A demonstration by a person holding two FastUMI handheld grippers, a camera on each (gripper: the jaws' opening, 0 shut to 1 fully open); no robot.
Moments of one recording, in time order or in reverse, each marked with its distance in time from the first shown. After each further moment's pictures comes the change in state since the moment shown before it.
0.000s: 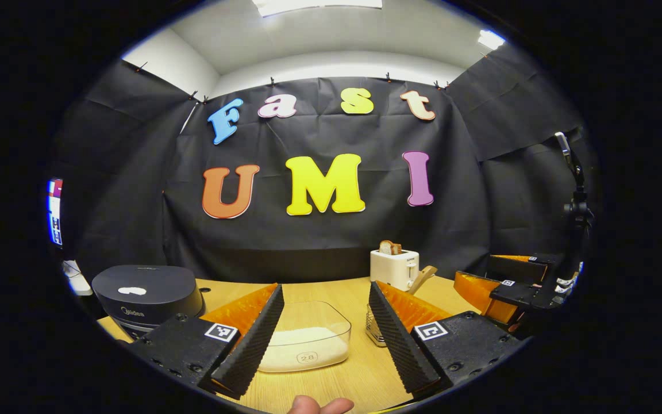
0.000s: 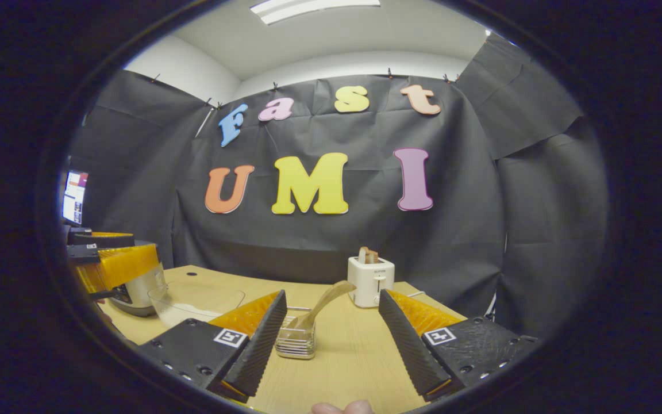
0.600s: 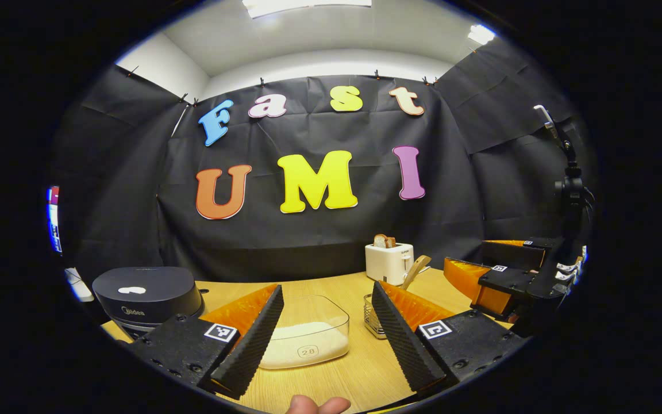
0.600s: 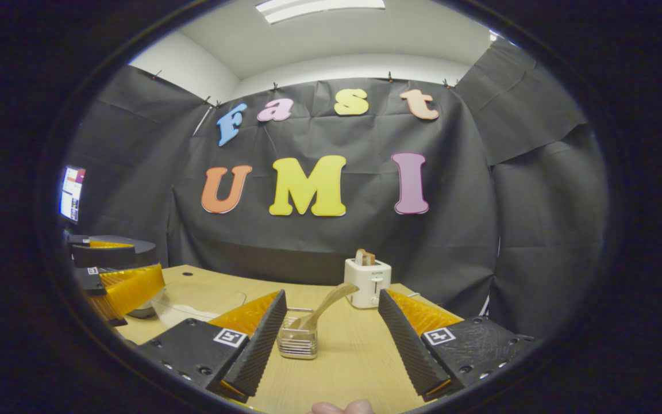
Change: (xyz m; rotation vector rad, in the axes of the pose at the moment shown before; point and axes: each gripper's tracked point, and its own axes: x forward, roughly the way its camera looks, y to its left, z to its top) left arm -0.010 0.012 -0.008 0.042 0.015 0.000; right arm -0.006 0.022 0.005 -0.021 -0.007 -0.020
